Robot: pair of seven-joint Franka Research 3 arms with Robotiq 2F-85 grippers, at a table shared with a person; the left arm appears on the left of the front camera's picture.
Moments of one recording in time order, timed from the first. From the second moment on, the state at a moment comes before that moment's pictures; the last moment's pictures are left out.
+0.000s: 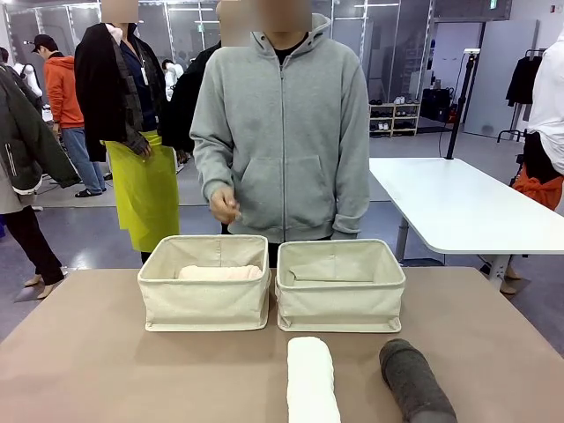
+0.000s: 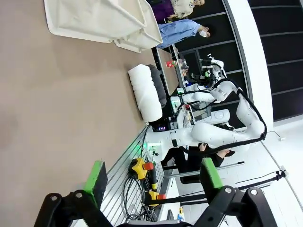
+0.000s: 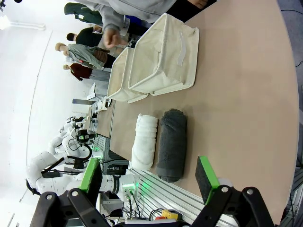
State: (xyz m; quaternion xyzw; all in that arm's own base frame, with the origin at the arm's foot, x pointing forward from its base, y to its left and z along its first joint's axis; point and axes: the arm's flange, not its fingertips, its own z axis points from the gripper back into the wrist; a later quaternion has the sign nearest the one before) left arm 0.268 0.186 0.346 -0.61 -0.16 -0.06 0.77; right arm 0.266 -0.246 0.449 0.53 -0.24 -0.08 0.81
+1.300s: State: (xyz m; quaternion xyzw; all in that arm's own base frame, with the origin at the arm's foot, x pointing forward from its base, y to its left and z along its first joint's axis) left arm 0.268 0.186 0.346 -0.61 -0.16 -0.06 0.77; right arm 0.329 -0.107 0.473 0.45 -0.09 0.08 0.88
